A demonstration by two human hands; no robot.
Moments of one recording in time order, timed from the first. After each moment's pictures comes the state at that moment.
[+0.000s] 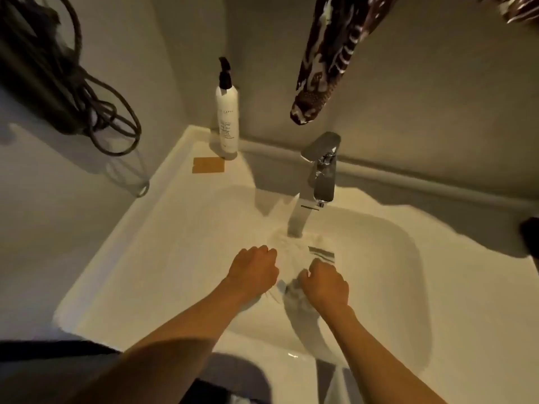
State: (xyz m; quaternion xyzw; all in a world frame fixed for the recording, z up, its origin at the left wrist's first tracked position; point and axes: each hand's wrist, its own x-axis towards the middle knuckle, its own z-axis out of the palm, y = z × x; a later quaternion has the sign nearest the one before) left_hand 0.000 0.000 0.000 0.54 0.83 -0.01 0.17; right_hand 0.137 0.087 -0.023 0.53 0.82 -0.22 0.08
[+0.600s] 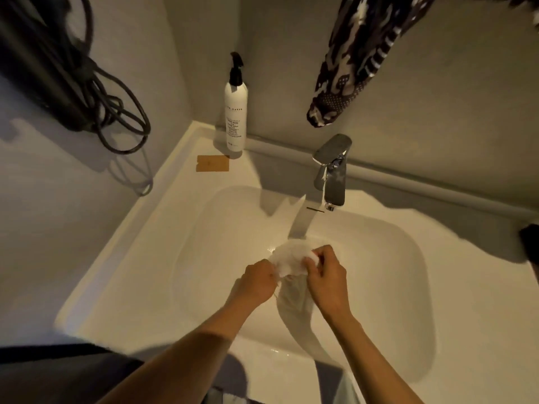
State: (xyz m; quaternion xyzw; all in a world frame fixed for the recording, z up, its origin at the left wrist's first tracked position) left_hand -0.002 -0.010 -0.049 0.26 0.85 0.22 0.41; right_hand 0.124 0.069 0.015 0.49 0.74 -0.42 -0.19
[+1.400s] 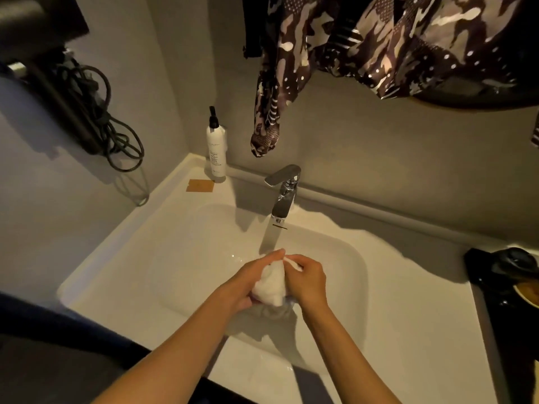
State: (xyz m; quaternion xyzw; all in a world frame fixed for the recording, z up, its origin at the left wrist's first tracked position) left_hand 0.113 0.039 0.096 -0.05 0.67 0.52 0.53; right_hand 0.203 0.101 0.095 0.48 0.63 -0.59 -0.16
